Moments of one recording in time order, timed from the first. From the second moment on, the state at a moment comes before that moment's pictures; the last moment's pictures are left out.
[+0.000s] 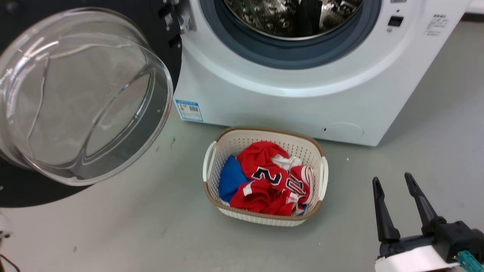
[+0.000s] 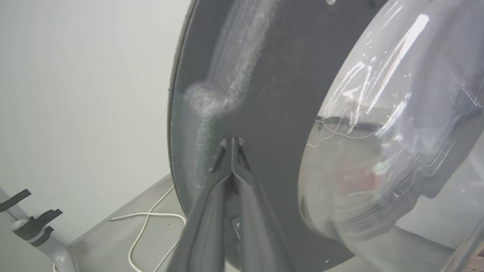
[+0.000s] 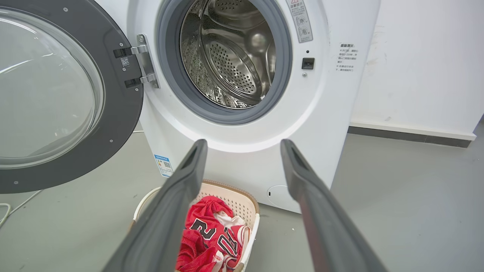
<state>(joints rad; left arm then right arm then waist) -0.32 0.33 0.57 0.50 -0.08 -0.11 -0.27 0.06 -0.05 0.01 -0.02 0.05 0.13 -0.26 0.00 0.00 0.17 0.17</state>
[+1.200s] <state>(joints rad) 0.07 0.07 0.12 -0.01 -0.04 -0.12 -0.27 0.16 -0.05 -0.03 -0.10 0.11 0.13 -0.26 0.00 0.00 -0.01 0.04</state>
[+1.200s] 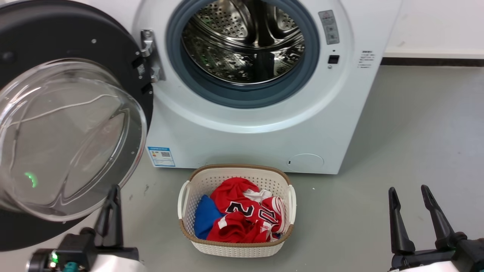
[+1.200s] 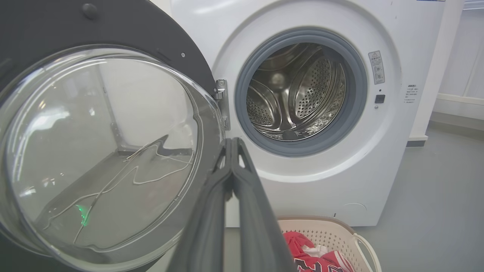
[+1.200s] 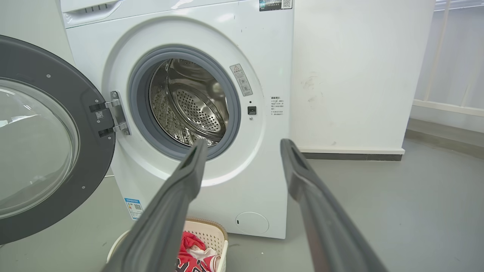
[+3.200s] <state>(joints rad) 0.10 0.05 0.06 0.13 -0.37 -0.08 -0.18 0.15 -0.06 -0.02 0.03 0.47 0.13 -0.20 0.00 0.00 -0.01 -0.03</state>
